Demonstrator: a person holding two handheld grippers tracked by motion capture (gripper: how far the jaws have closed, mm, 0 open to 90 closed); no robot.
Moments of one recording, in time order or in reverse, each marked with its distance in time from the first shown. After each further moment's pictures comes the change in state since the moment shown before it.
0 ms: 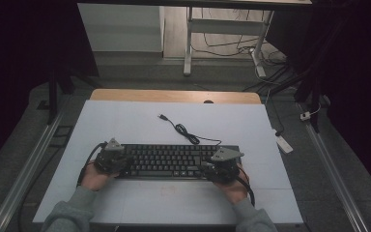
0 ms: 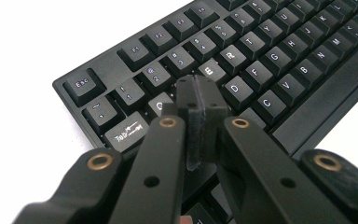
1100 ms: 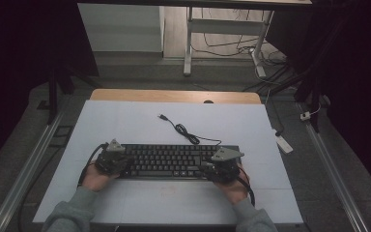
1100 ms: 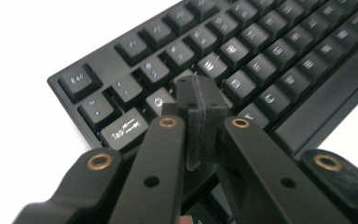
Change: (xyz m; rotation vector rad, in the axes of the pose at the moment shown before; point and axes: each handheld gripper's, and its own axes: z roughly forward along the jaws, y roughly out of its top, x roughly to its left) left arm -0.002 -0.001 -0.001 -0.019 -0.006 0.002; right arm 0.000 0.000 -0.001 0.000 -0.006 0.001
